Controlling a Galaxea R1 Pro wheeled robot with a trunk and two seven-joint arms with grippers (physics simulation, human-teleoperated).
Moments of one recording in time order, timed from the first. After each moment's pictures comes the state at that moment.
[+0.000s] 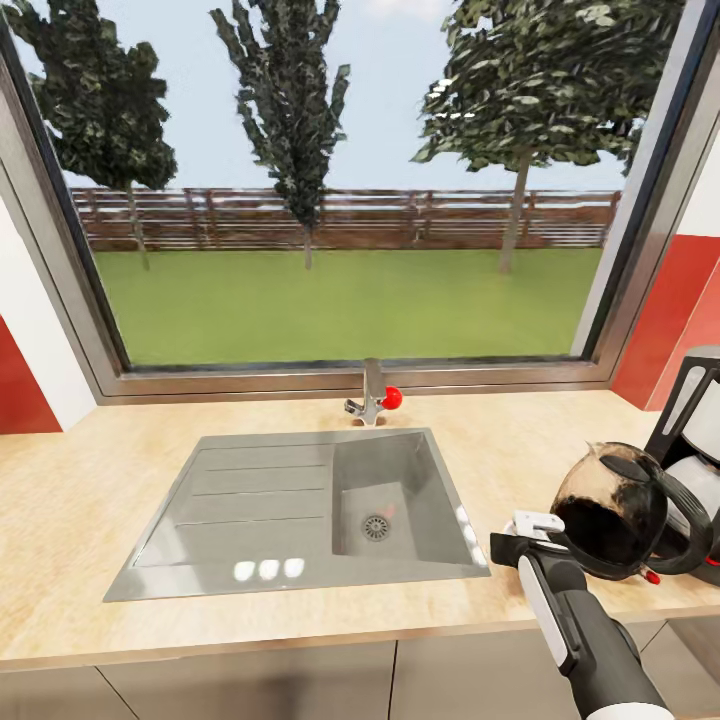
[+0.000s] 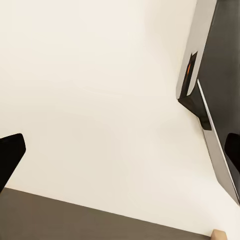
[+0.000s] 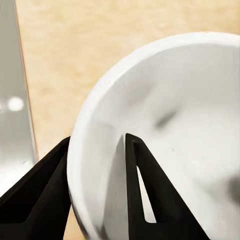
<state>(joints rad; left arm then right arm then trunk) 0.15 0.14 -0.73 0.05 0.89 -0.26 0.03 -0.42 -0.03 -0.06 -1.19 -0.11 0.73 -0.20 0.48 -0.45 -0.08</state>
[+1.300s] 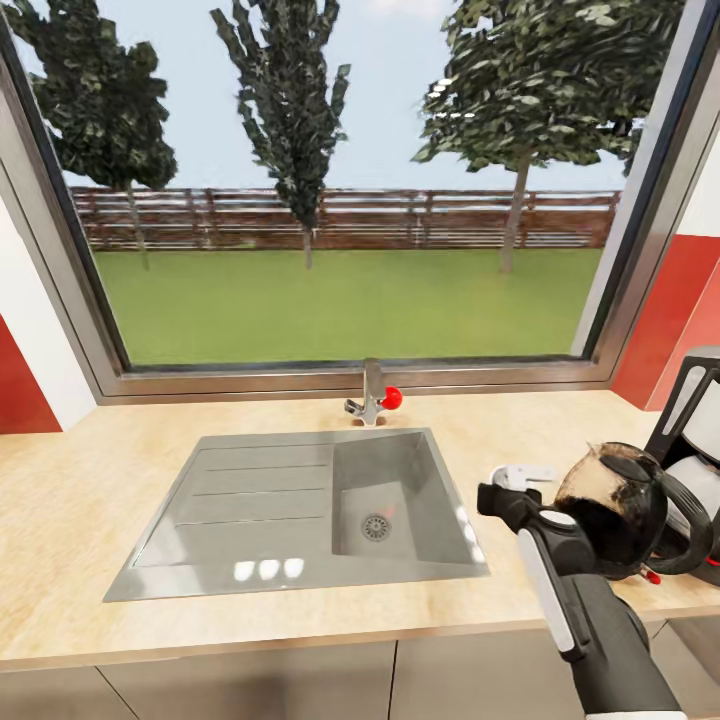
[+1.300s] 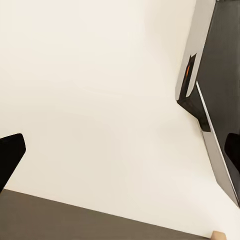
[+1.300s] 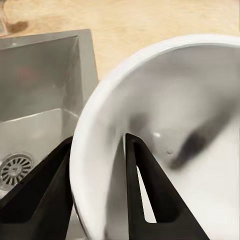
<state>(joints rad) 0.15 0.14 -0.74 0.04 0.89 -0.27 0.03 -0.42 -0.03 0.01 -1.48 -0.13 0.73 -0.15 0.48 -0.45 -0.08</state>
